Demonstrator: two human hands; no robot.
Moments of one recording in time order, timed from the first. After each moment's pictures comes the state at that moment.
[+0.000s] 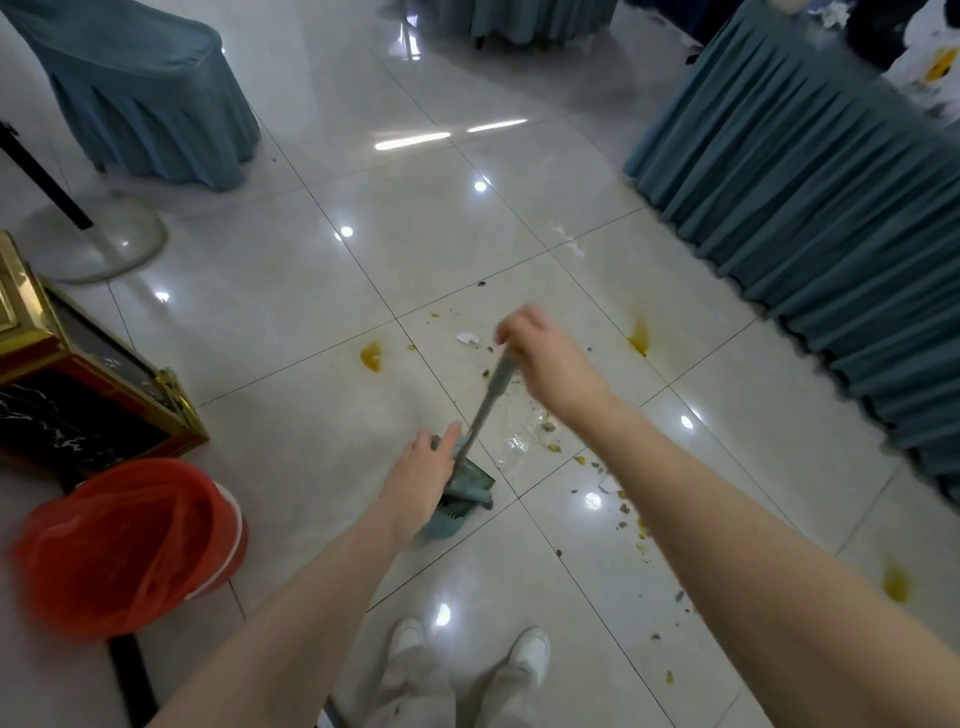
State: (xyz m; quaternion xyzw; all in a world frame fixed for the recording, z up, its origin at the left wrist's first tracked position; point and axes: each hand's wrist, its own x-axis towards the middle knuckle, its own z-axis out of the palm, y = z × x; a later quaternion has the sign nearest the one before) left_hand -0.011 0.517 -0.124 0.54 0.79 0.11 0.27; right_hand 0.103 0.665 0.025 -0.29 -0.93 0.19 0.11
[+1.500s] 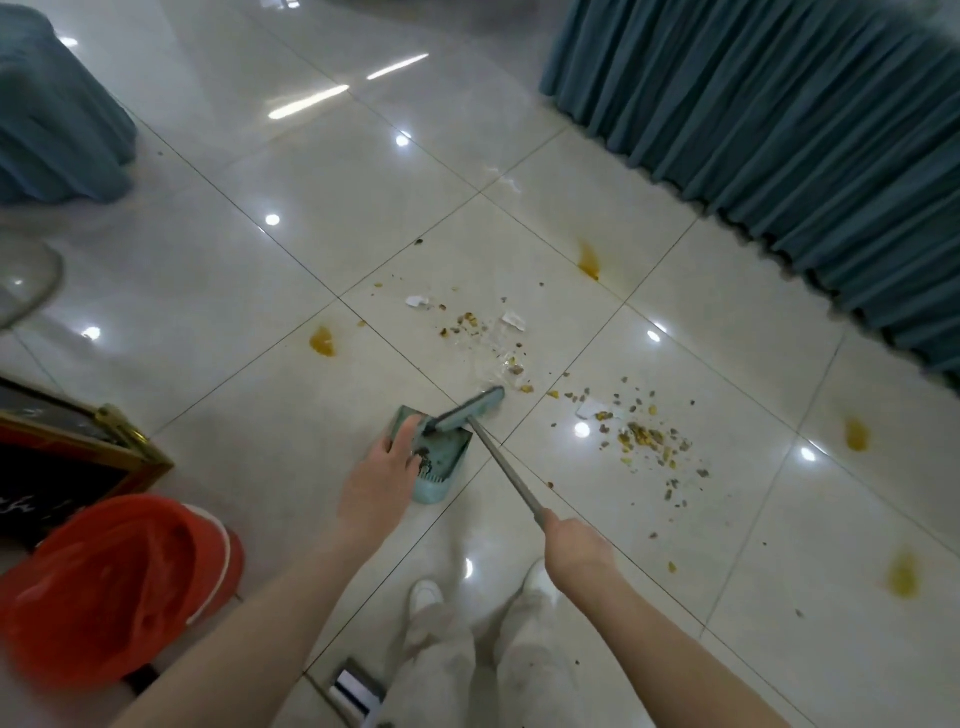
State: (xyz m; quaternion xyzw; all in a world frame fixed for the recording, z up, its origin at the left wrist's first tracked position) left_hand 0.013 0.483 -0.131 0.56 0.77 0.11 0.27; right_hand 0.253 0.495 -0.116 -0.61 -0.69 0.23 -0.32
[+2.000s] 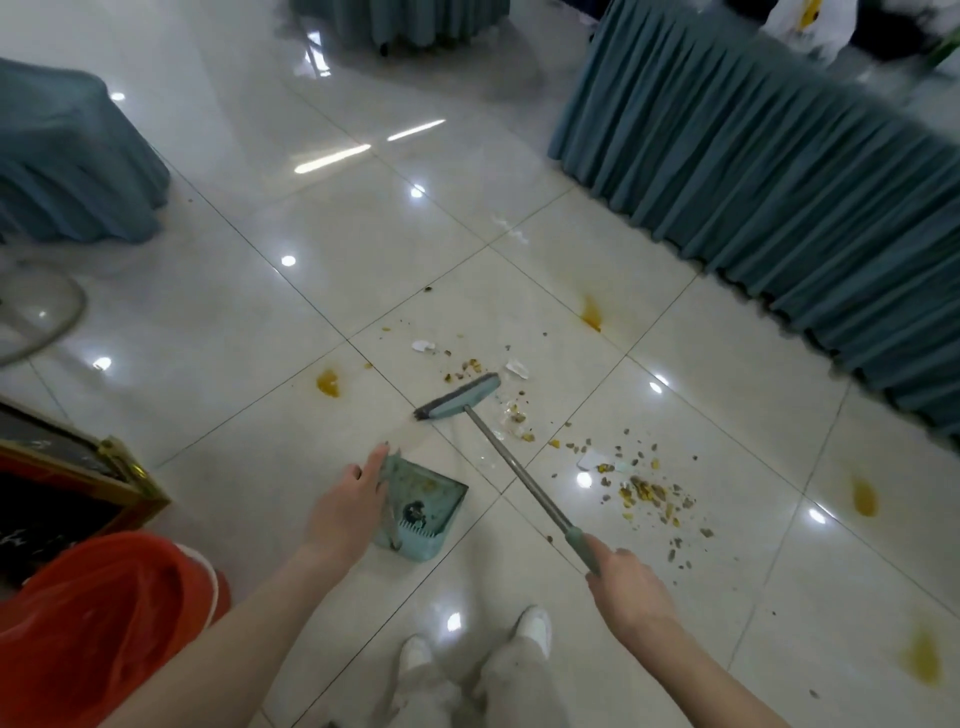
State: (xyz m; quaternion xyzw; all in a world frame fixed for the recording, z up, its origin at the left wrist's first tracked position) left_hand -0.026 0.495 -0.122 0.53 0.80 0.09 0.26; right_hand 0.301 0.522 -0.087 -0.64 -0.71 0.21 -0.19
